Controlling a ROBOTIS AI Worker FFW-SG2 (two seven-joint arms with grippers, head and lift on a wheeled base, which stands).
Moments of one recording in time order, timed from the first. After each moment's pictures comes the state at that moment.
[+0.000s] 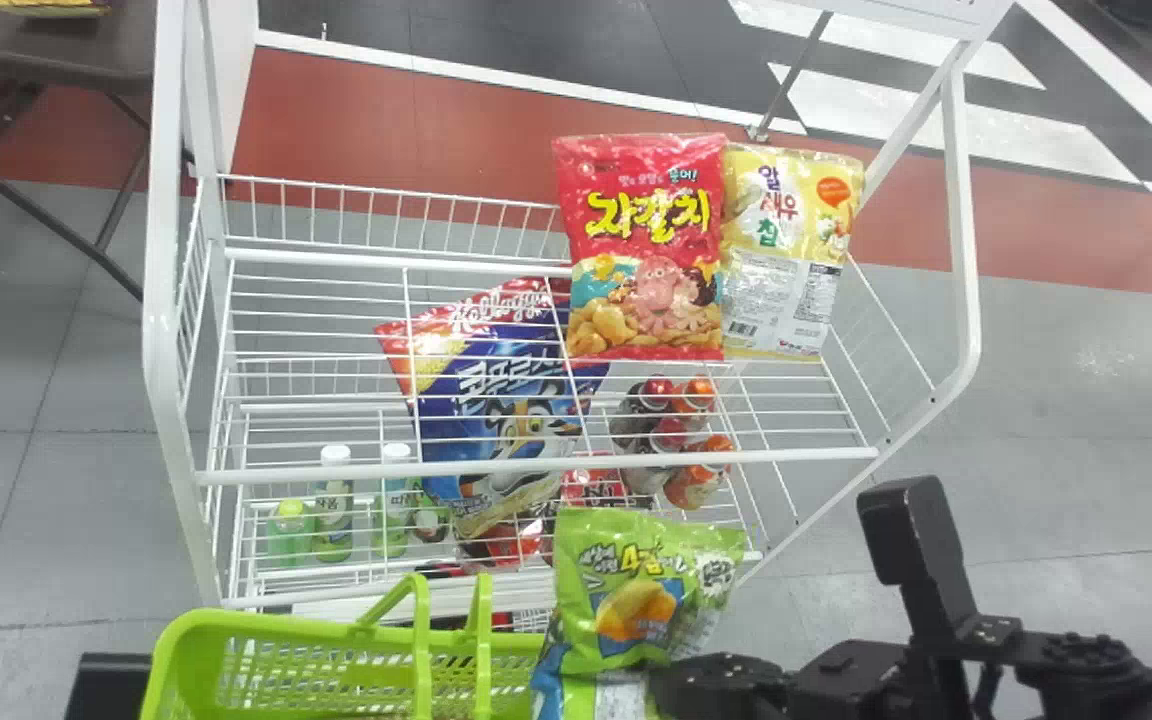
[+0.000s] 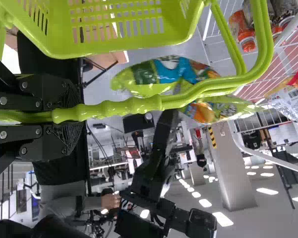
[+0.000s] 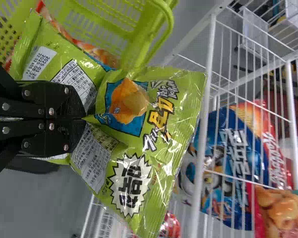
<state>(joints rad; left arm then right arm) 0.59 0.00 -0.05 -2.38 0.56 1.57 -0.72 0.67 -0.31 -0.38 -2.74 -0.32 1.57 0.58</state>
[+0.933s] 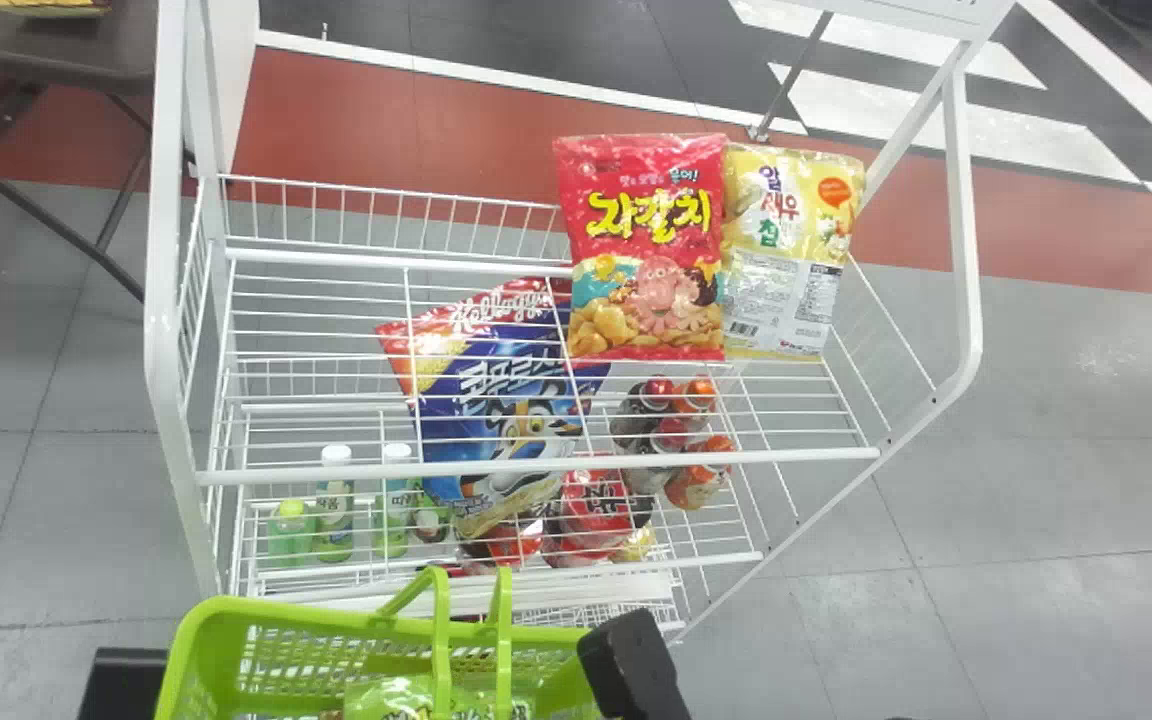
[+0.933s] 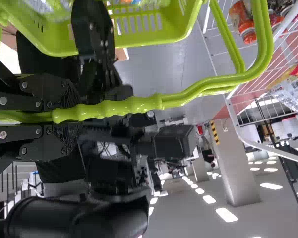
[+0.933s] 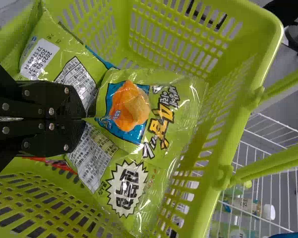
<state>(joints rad) 0.59 0.00 -0.07 -2.40 0.56 1.57 -0.72 0.64 -0.28 0.11 -2.39 -0.16 1.34 0.45</state>
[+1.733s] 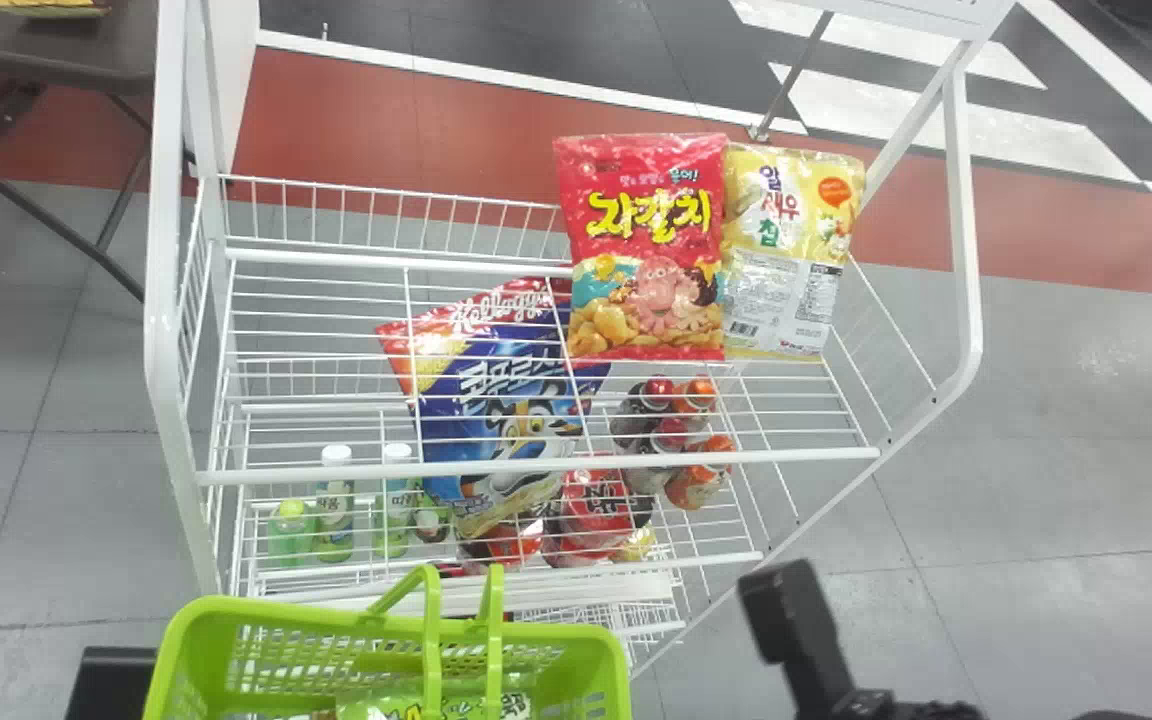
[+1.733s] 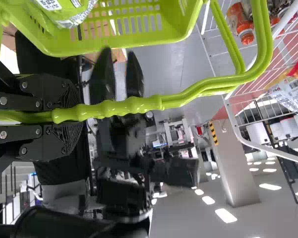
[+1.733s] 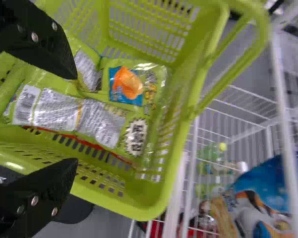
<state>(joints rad) 0.59 0.00 -0.06 -2.41 0.56 1.57 -0.72 0.73 -0.23 -0.26 -2.65 -0.35 1.45 0.53</state>
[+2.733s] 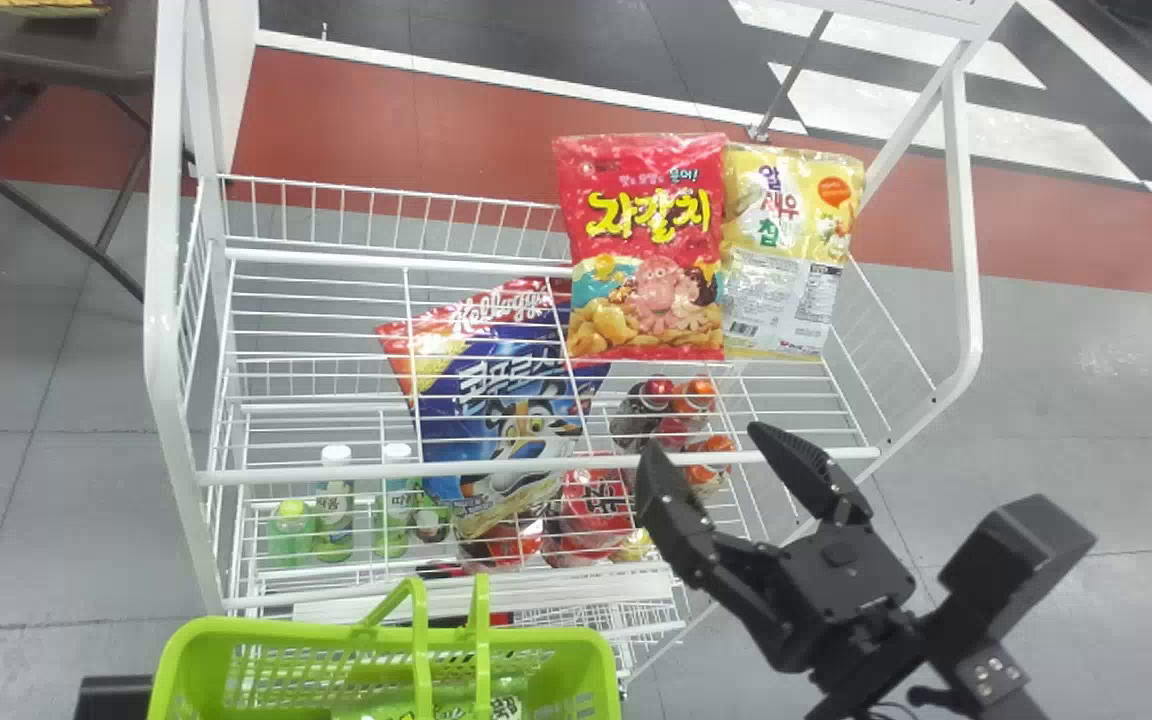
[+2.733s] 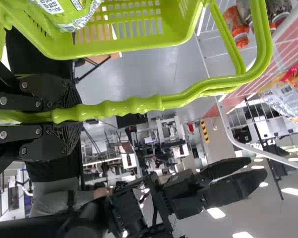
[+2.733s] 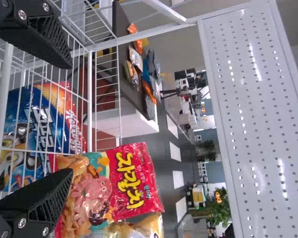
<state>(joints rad) 0.64 0.00 -0.08 -2.34 0.49 1.44 -0.77 0.88 -0.01 -0.22 -2.48 -0.22 0.23 0.34</state>
